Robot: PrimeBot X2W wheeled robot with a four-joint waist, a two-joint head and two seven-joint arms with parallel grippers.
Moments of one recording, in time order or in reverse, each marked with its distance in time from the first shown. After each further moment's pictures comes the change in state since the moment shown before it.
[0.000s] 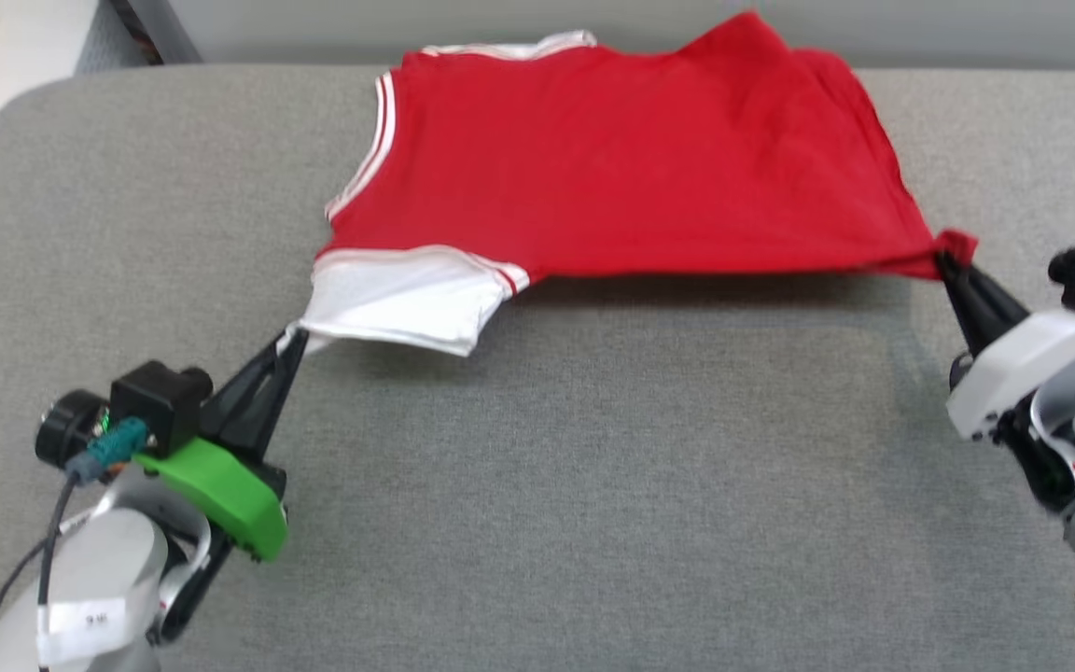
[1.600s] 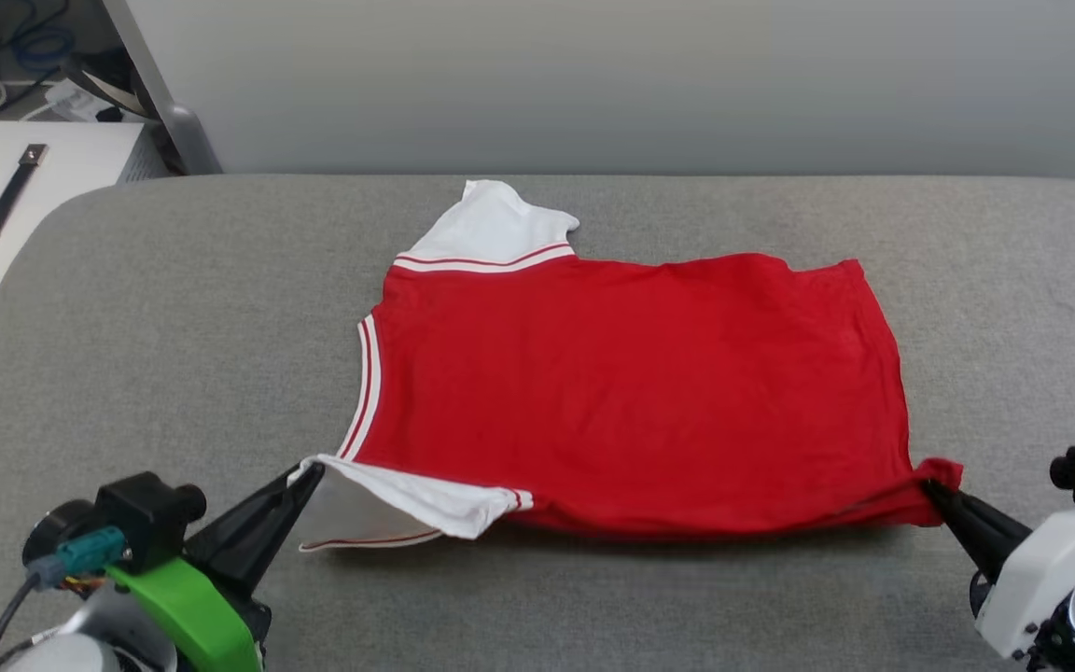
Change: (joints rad) left arm 0.299 0.216 -0.019 -0.398 -0.161 0.027 0.149; right arm 0.653 -0.054 -0.340 -0.658 0.029 0.000 0.457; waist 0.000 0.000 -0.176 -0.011
